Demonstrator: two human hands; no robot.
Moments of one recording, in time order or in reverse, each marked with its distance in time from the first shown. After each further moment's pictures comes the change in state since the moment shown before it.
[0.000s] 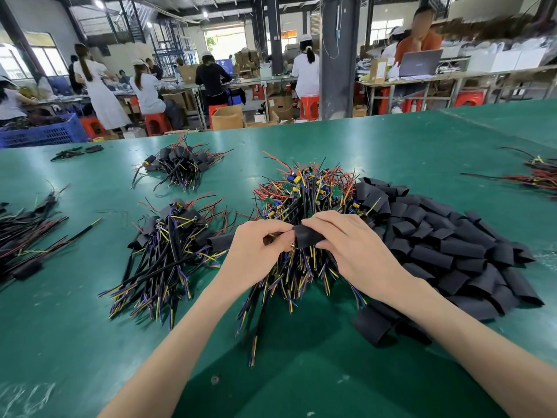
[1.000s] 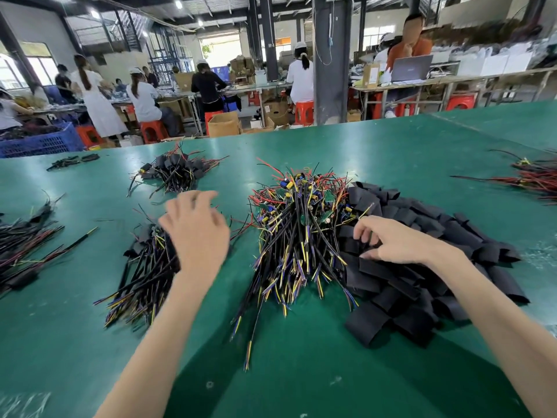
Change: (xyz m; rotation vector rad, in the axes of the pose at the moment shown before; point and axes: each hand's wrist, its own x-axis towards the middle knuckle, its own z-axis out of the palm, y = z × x) left_hand 0.024 -0.039 -0.032 0.706 0.612 -0.143; right_hand -0.013 0.088 -0.021 0.289 -0.569 0.551
